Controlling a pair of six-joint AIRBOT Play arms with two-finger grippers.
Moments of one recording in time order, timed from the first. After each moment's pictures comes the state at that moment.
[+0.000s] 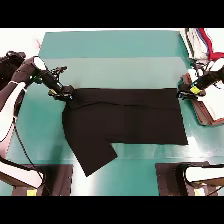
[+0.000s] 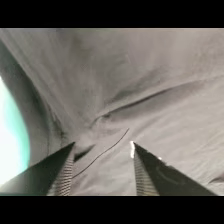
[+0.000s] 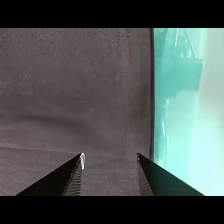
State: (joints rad) left arm -0.05 -1.65 1.48 1.23 -1.41 -1.48; right arm -0.23 -1.52 1.36 -1.38 1.37 1.50
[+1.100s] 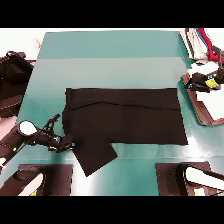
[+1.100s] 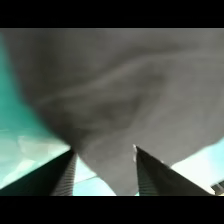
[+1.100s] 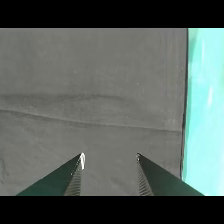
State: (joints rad) left arm -0.09 -0.82 0.34 0.94 -1.16 -1.56; right arm -0.28 -1.26 1.36 -1.23 1.44 1.47
